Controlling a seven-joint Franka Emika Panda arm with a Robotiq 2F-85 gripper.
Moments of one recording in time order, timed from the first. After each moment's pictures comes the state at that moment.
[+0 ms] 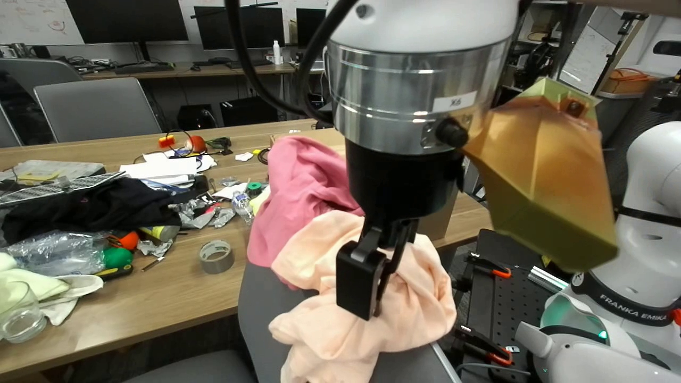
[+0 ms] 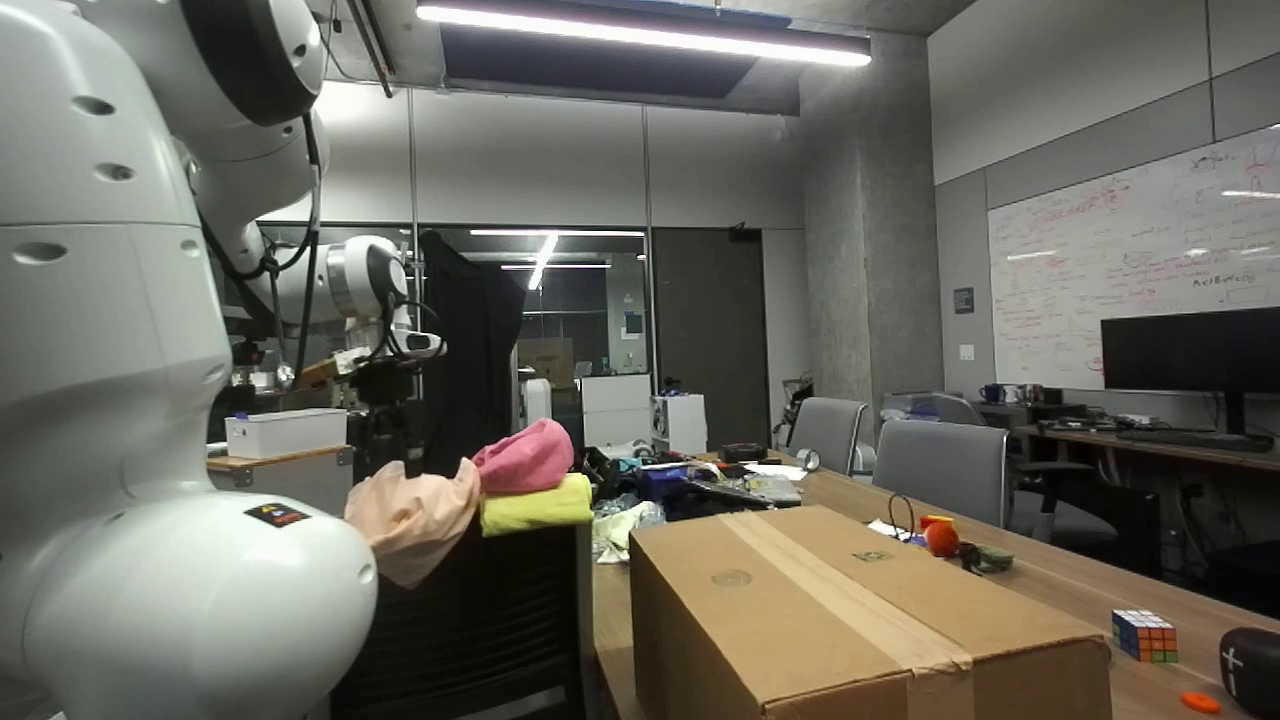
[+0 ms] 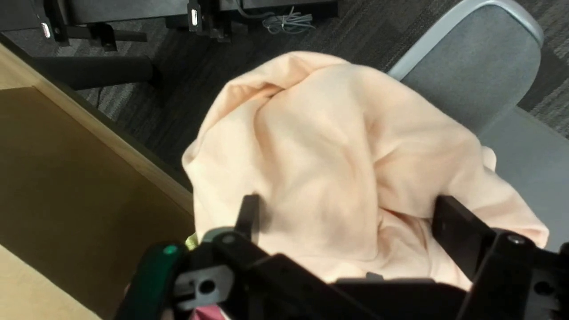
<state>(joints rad) 0.24 -0.21 0.55 -2.19 -0.03 1.90 0.80</state>
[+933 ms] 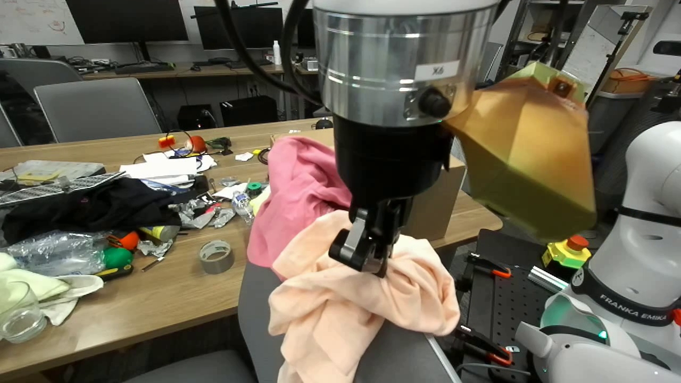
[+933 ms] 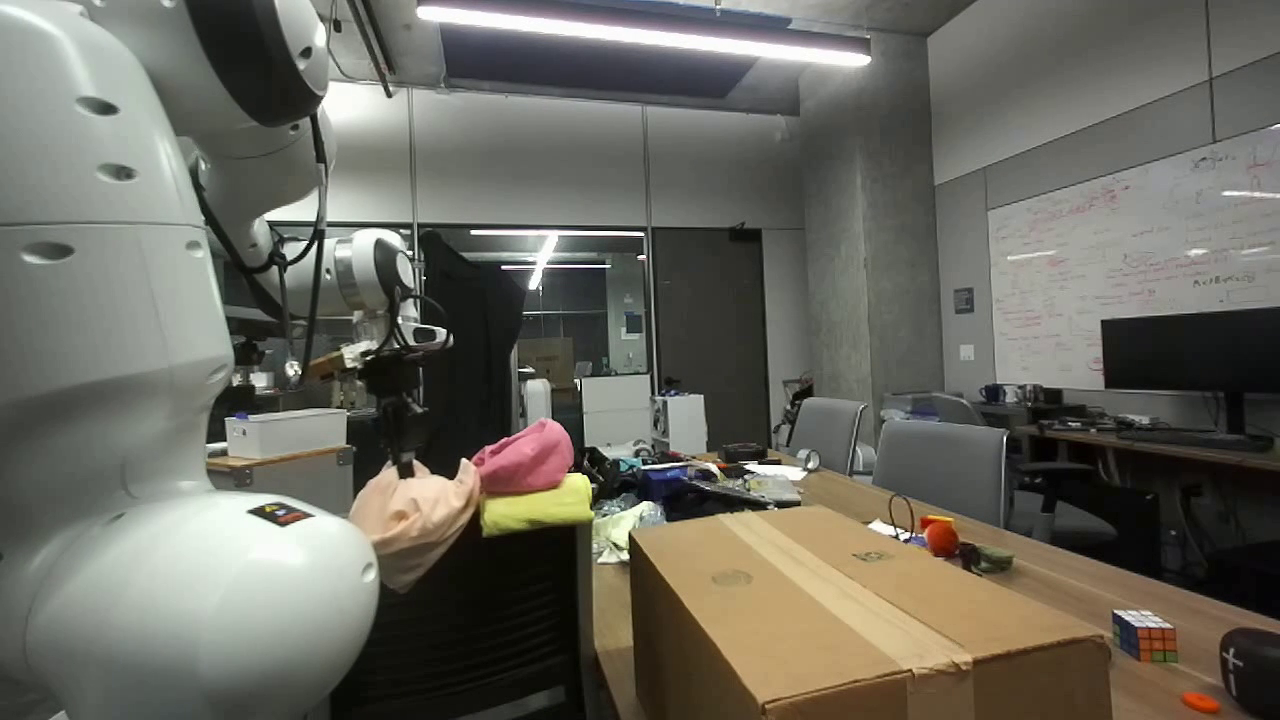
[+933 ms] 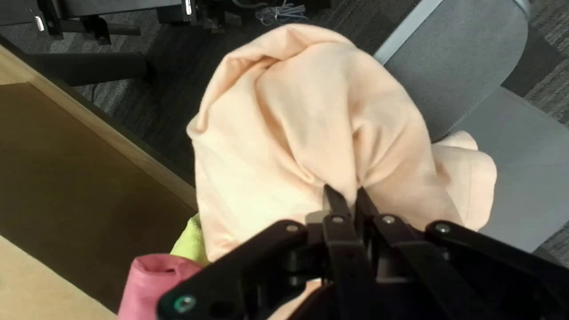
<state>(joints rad) 0.25 -0.20 0.52 -2.16 -0.03 1.90 0.81</state>
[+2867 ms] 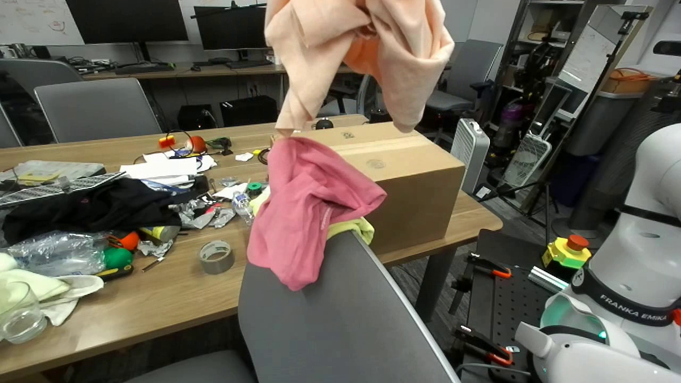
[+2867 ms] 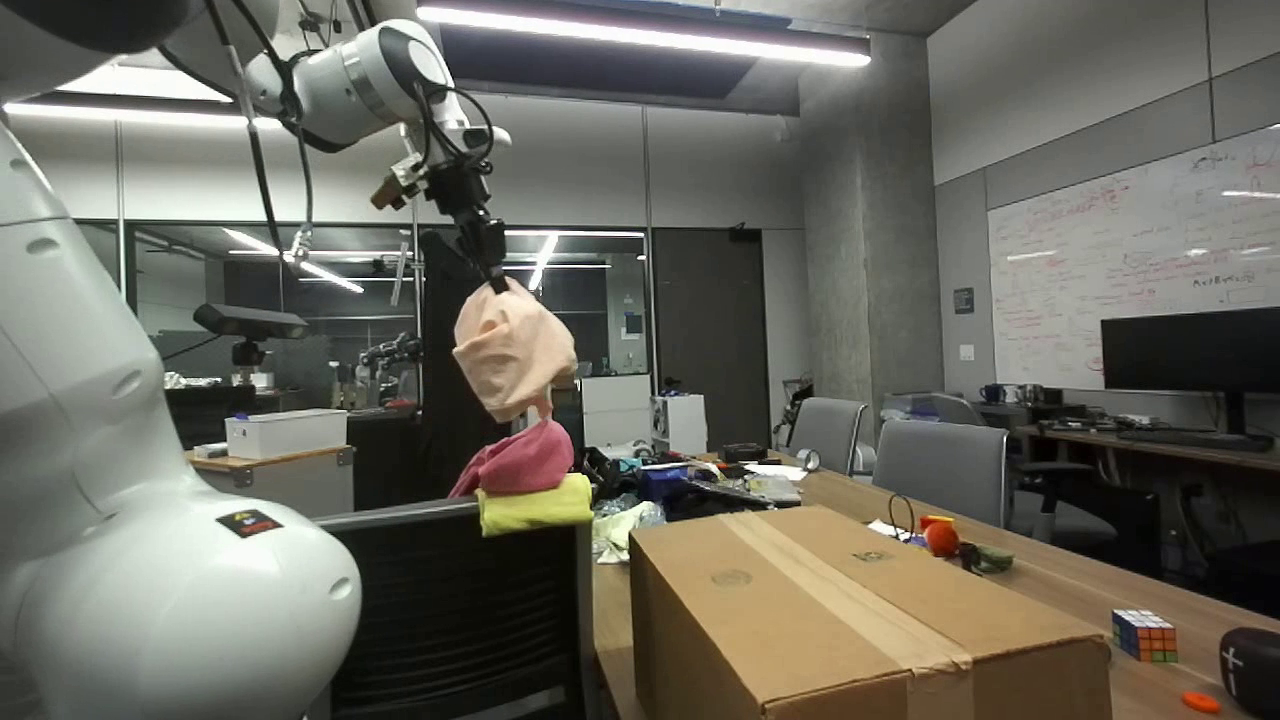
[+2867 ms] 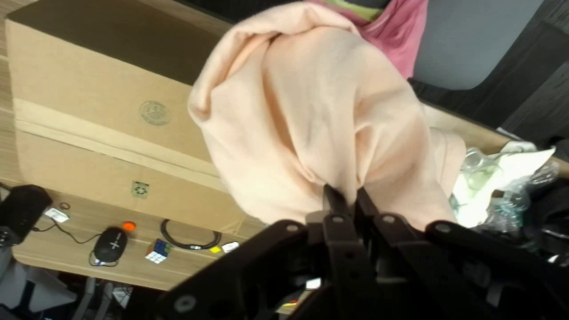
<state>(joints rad) 0.10 -0.45 0.35 -1.84 -0.13 1.68 0.76</state>
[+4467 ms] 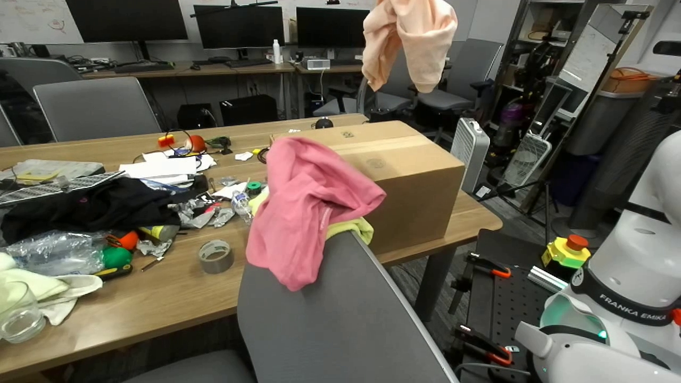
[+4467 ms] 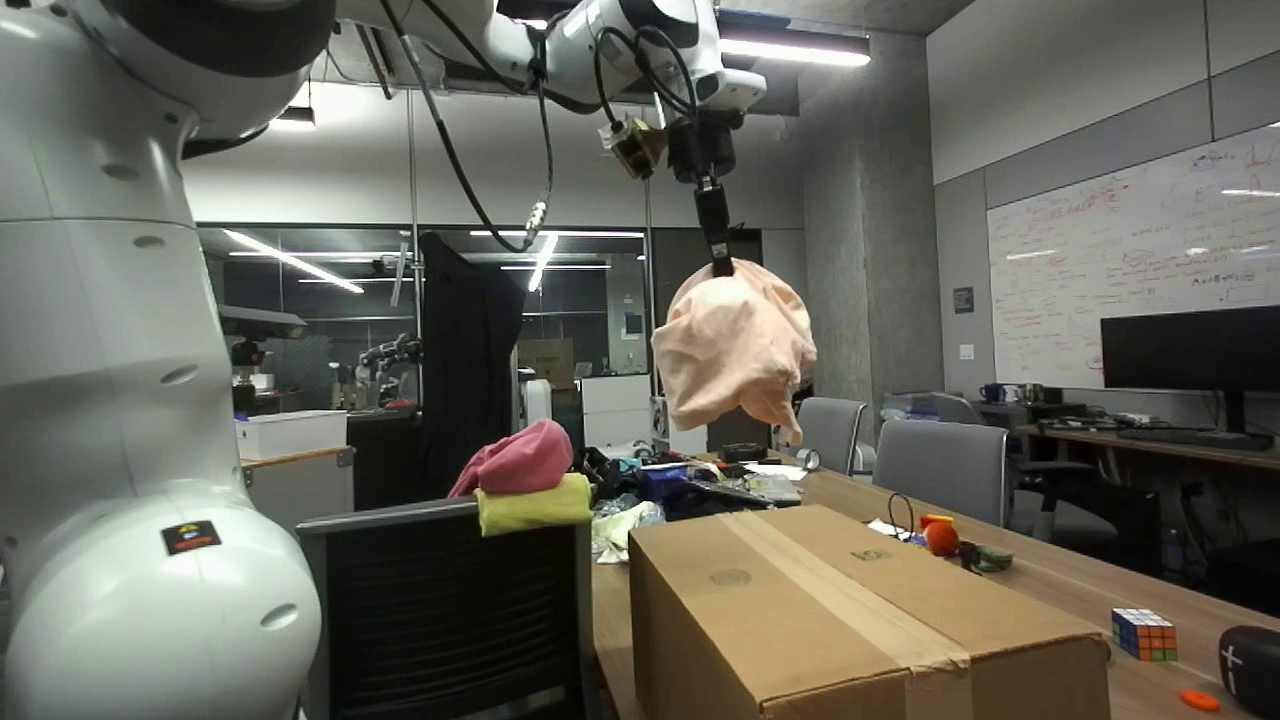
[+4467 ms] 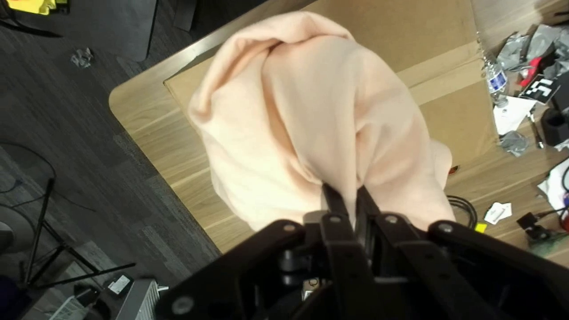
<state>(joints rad) -0.14 -0.19 -0.04 -1.57 -0.13 1.49 0.98</state>
